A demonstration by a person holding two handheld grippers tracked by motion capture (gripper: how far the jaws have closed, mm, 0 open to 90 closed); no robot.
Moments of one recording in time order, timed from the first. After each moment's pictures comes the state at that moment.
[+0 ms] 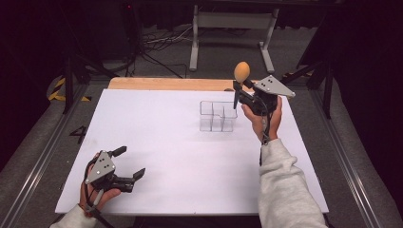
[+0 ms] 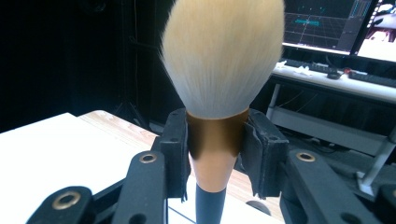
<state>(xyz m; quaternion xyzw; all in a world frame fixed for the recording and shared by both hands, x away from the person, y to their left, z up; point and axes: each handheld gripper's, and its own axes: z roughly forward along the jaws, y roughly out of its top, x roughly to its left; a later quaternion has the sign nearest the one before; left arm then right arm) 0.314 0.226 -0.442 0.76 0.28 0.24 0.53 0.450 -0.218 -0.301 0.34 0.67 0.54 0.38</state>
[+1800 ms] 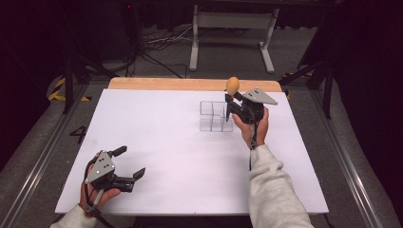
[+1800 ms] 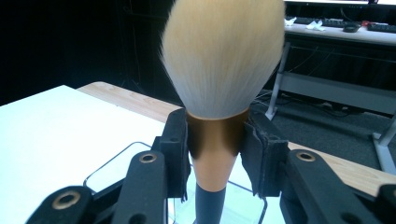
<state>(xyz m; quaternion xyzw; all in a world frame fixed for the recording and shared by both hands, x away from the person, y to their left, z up) 0.315 0.226 -0.443 0.76 0.28 0.24 0.53 0.467 -0.206 -0.359 0.39 0.68 0.52 0.34</state>
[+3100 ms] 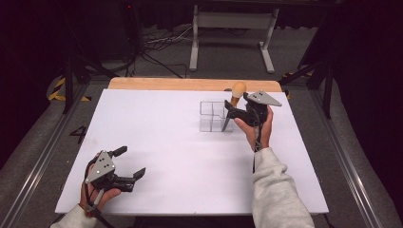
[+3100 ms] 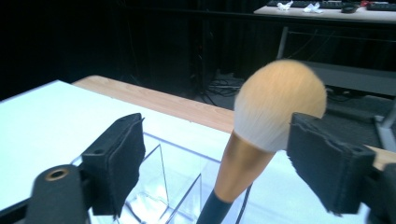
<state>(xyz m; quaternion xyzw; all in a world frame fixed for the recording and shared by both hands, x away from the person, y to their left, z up) 0.315 0.226 -0.443 0.76 0.28 0.23 0.53 0.467 -0.221 -0.367 0.41 0.68 0.52 0.32</state>
